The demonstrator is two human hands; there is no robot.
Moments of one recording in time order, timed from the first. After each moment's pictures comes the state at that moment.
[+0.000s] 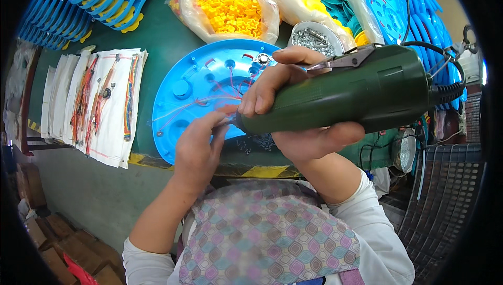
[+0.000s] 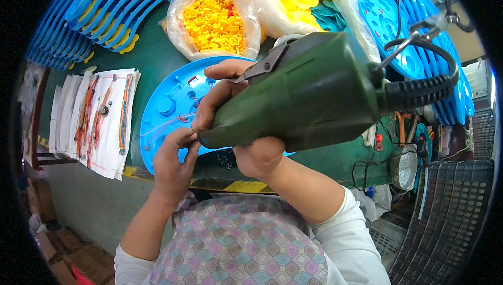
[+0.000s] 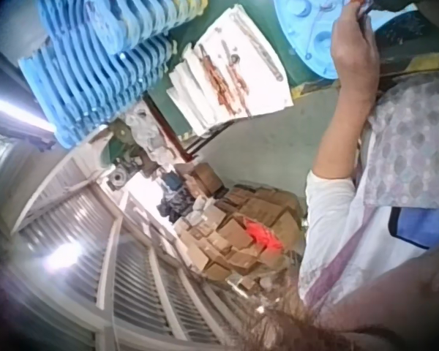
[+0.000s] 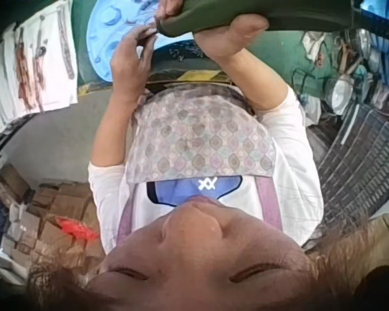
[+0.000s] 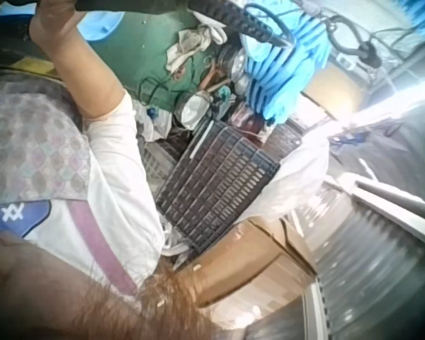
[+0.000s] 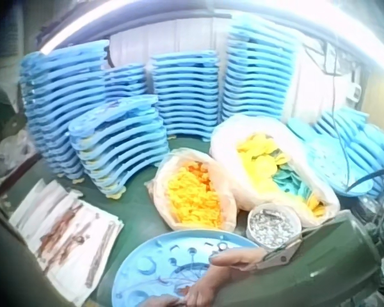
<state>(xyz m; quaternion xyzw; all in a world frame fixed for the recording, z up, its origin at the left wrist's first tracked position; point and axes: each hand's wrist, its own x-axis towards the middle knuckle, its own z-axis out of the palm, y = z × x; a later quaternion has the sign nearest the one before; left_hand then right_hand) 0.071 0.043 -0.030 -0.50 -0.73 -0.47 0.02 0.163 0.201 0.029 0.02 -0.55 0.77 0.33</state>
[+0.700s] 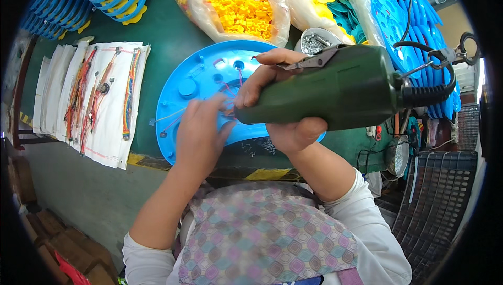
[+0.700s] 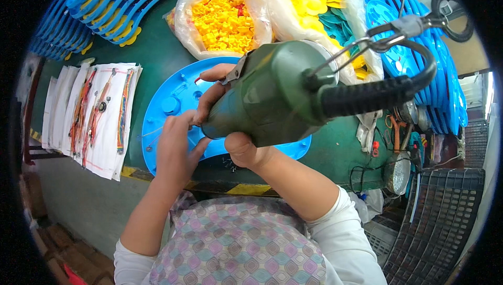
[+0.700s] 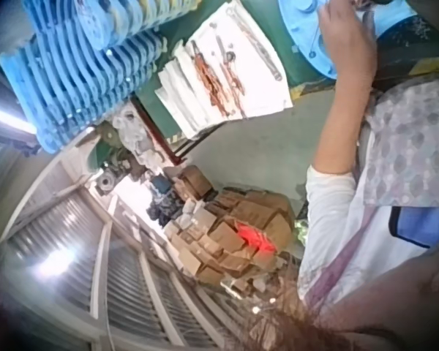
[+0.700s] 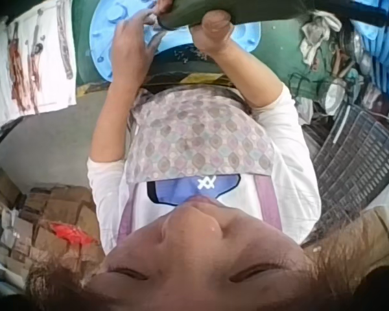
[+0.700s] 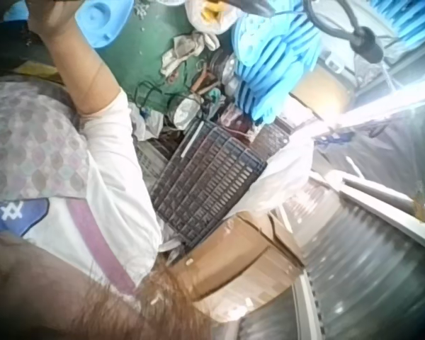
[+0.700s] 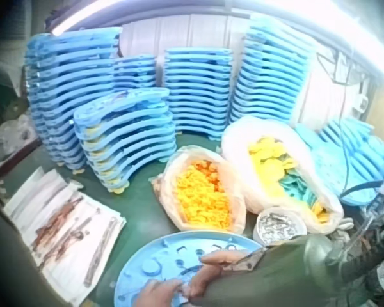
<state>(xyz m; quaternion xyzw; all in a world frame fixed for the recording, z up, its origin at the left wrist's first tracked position) 0.046 0.053 -0.033 -0.49 -0.77 -0.40 -0.01 0.134 0.192 0.024 -0.05 -0.61 0.72 0.32</state>
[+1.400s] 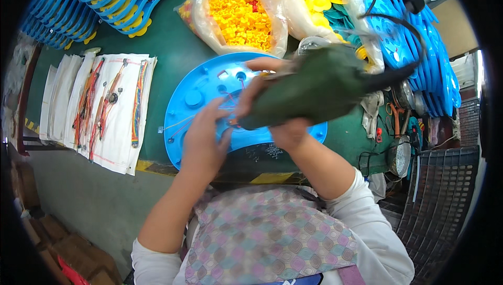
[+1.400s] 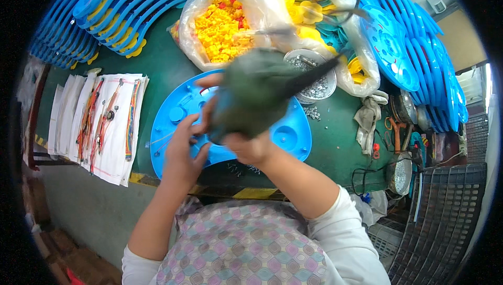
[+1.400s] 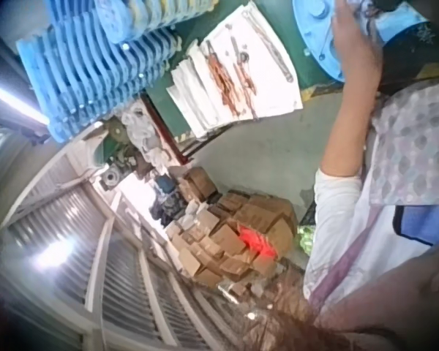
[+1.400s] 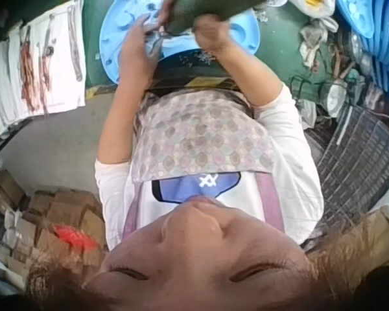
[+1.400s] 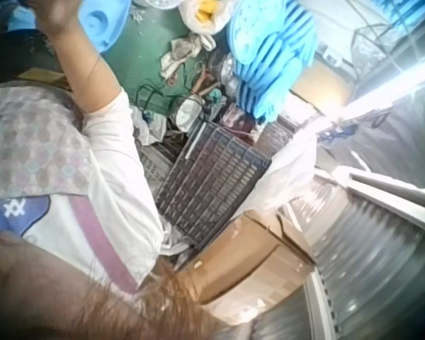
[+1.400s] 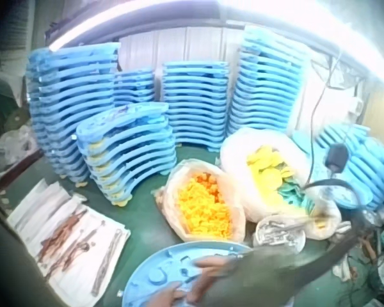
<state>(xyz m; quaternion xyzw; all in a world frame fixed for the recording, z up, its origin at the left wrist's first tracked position) 0.045 0.044 -0.038 -0.43 -0.78 -0.45 -0.11 0.132 0.201 0.010 0.01 -0.64 0.71 0.30</state>
